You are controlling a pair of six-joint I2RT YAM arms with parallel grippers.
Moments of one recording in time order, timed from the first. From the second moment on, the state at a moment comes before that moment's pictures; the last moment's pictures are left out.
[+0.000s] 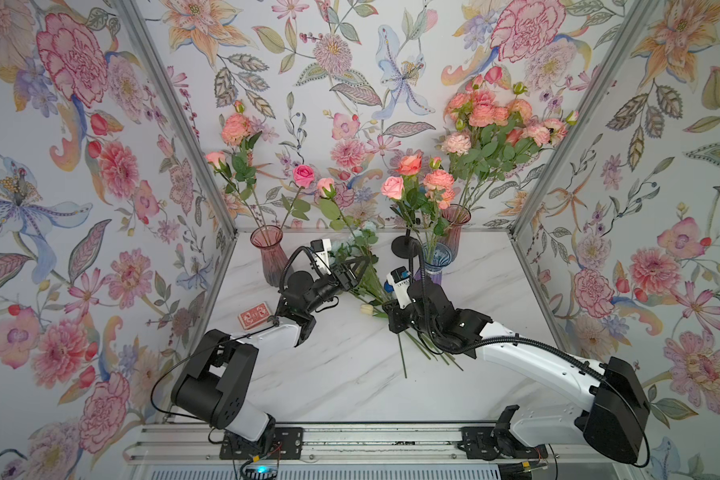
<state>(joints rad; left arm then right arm) -0.44 1.54 0.72 1.00 0.45 -0.94 0.87 1.33 0.98 -0.24 0.06 0.35</state>
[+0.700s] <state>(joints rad) -0.47 1.60 0.77 1.04 0.47 -0.97 0.88 1.35 0.97 -0.21 0.06 0.36</state>
